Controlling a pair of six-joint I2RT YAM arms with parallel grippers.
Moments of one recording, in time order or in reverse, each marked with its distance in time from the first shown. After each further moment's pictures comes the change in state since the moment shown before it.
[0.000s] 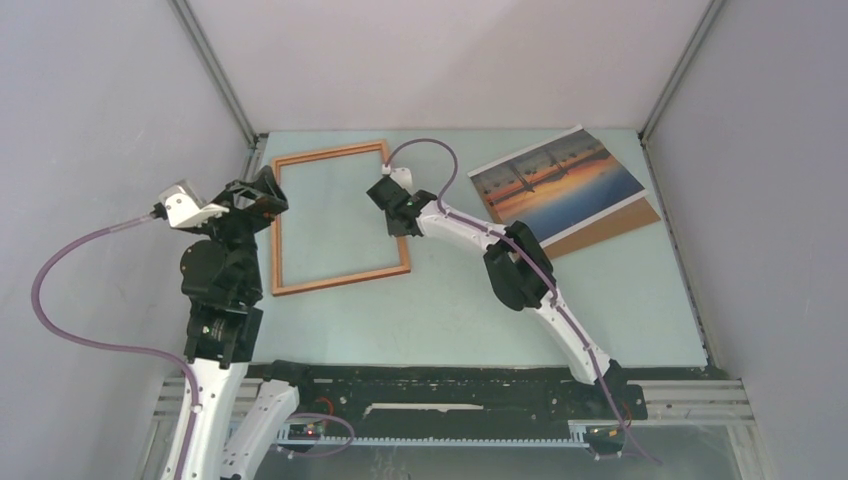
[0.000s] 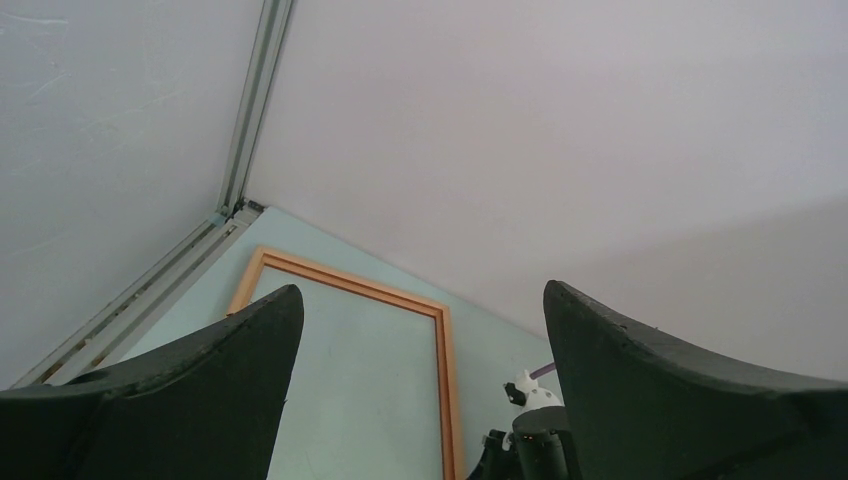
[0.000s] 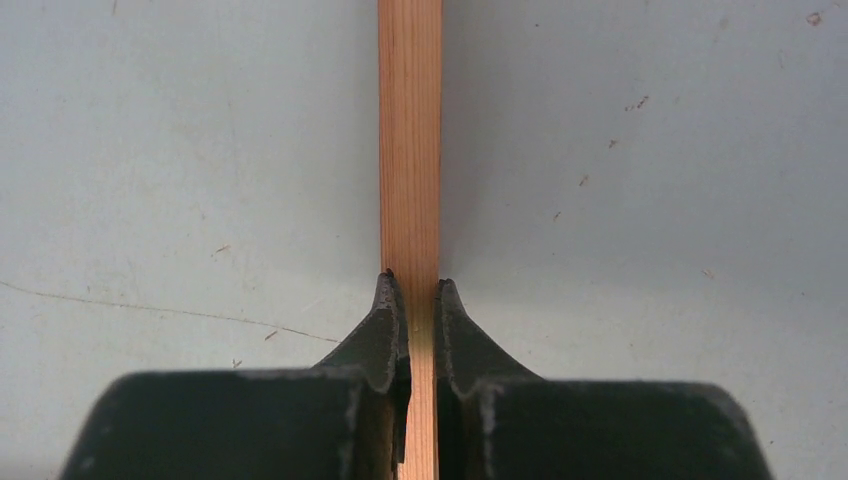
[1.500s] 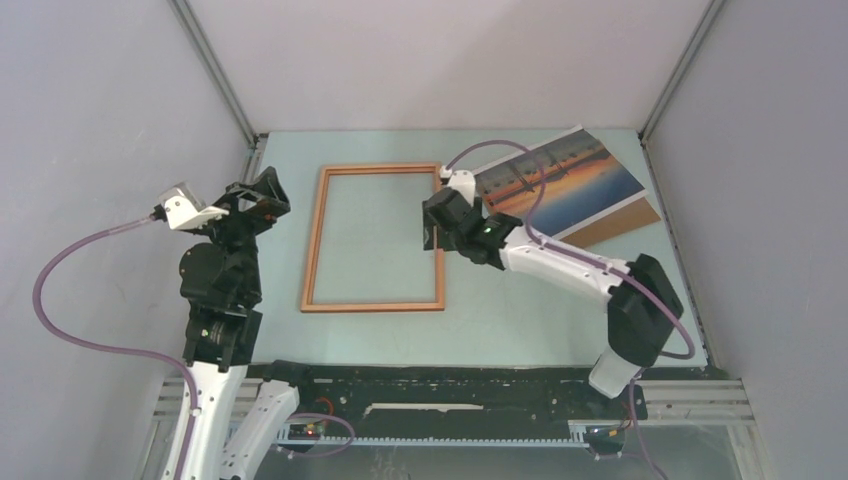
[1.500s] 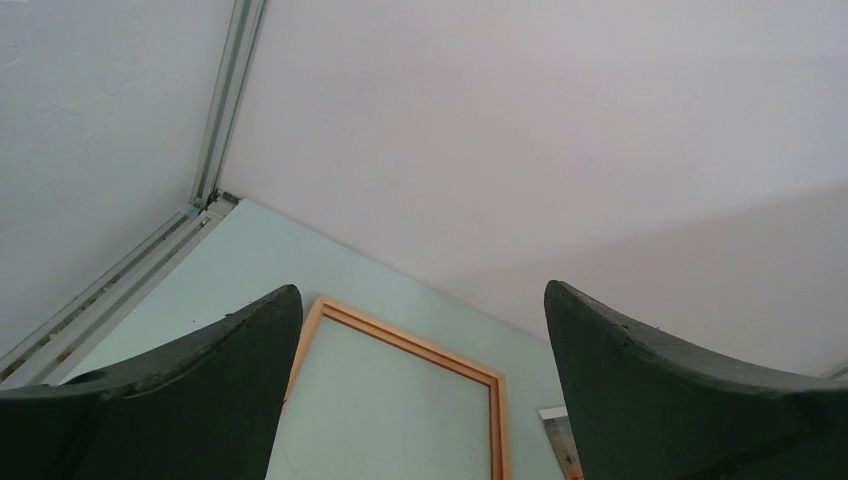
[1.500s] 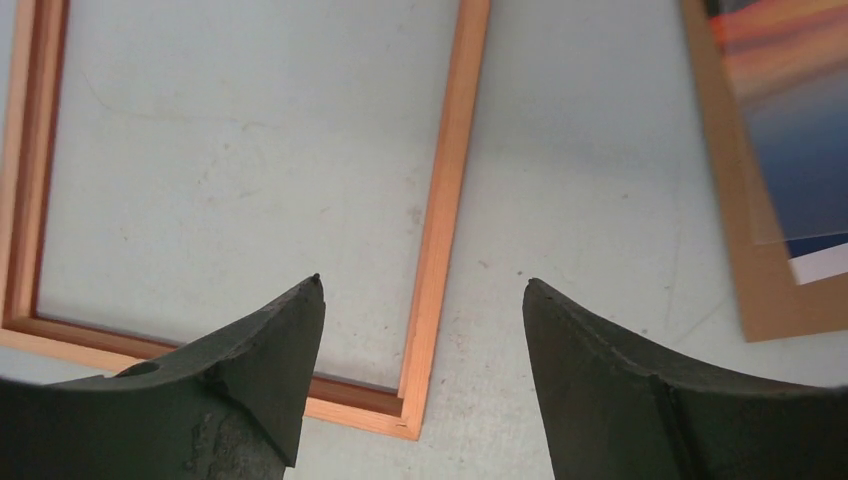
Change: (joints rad) left arm -0.005 -0.014 0.000 -0.014 0.030 -0.040; right arm 0.037 -0.808 -0.853 0.190 0.078 0.062
